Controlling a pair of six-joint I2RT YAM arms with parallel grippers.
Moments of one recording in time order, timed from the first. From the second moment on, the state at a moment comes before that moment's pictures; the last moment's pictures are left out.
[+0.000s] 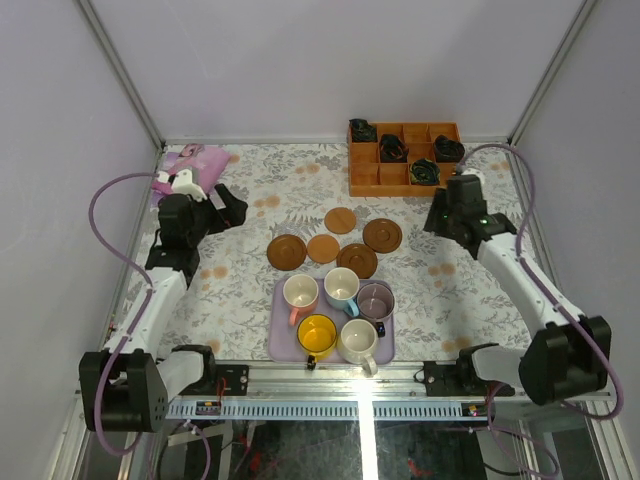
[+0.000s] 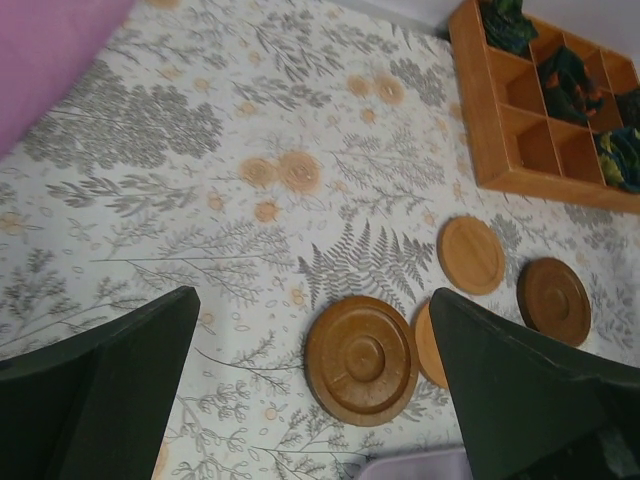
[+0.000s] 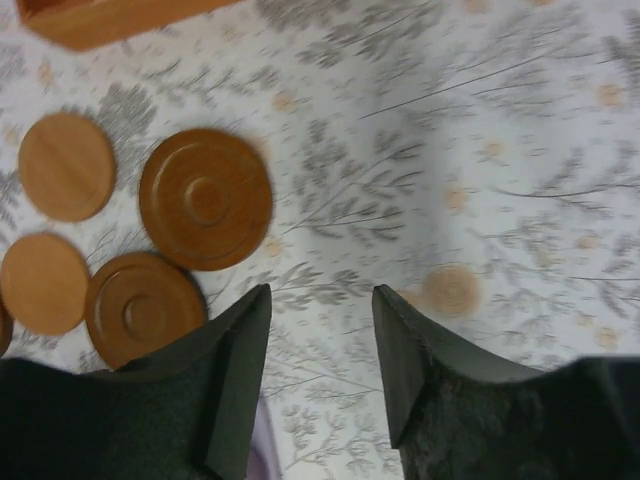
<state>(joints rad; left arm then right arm) 0.02 1.07 0.70 0.05 0.21 -0.38 0.18 1.21 0.98 -0.53 0.18 0.43</state>
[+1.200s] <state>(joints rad) -0.28 1.58 0.78 0.13 0.23 -0.40 0.35 1.89 1.26 -0.37 -0.12 0.35</state>
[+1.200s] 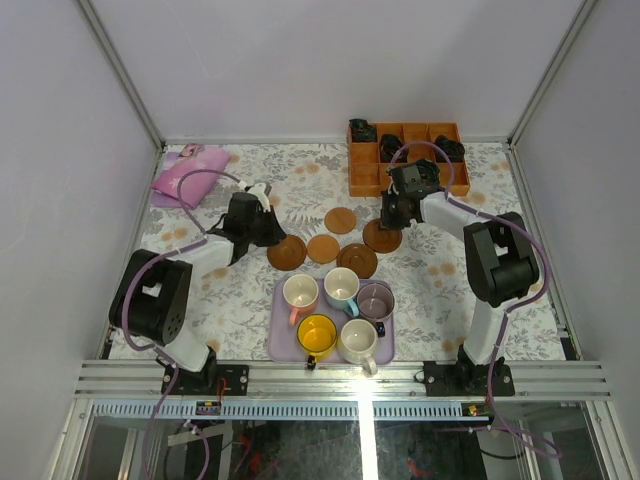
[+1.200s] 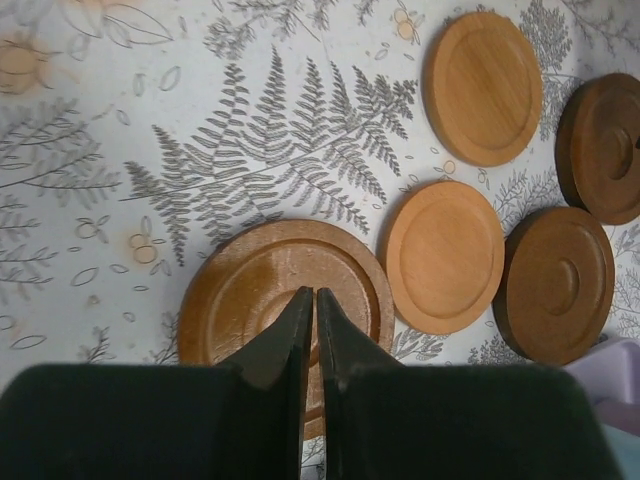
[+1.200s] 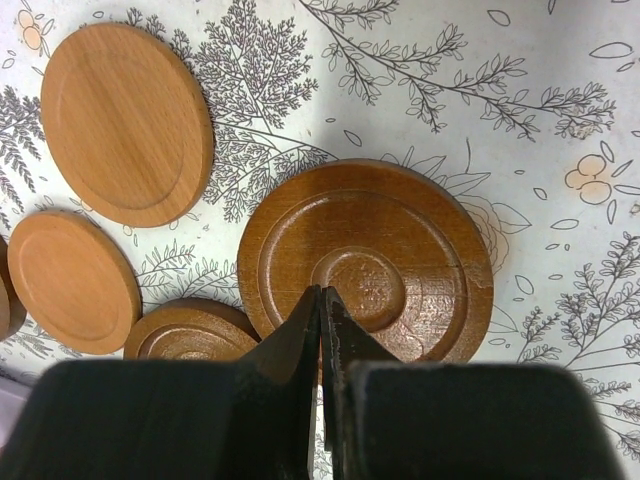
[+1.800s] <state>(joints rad) -0.29 1.73 0.85 0.04 0.26 -0.41 0.35 1.95 1.29 -0.42 -0.03 0.38</state>
